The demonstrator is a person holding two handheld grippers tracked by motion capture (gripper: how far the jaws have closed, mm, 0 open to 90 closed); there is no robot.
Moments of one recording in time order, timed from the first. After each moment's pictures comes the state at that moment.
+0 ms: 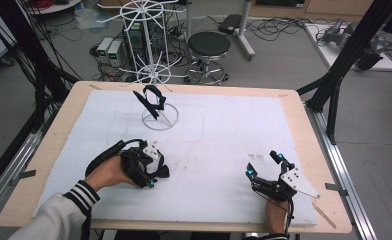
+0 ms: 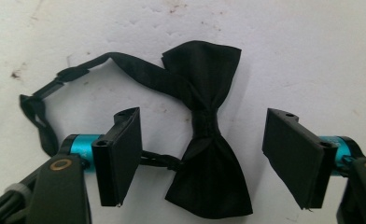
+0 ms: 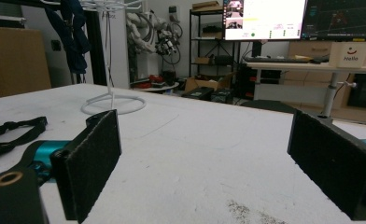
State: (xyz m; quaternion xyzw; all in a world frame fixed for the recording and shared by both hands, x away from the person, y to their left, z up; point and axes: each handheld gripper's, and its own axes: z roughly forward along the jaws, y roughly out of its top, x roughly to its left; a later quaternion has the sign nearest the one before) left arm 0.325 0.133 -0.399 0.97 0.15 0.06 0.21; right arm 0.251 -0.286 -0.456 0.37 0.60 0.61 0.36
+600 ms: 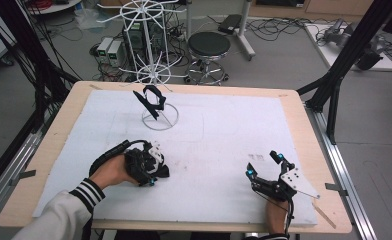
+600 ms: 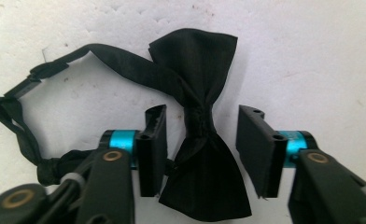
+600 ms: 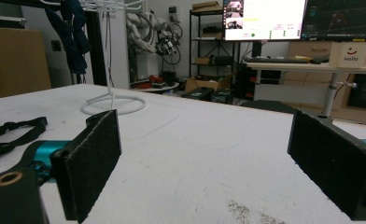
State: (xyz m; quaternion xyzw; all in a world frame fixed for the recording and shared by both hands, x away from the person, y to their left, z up) left arm 0.330 0.127 -0.405 0.97 0.14 0.03 0.17; right arm 0.251 -0.286 -0.456 0.37 0.60 0.61 0.36
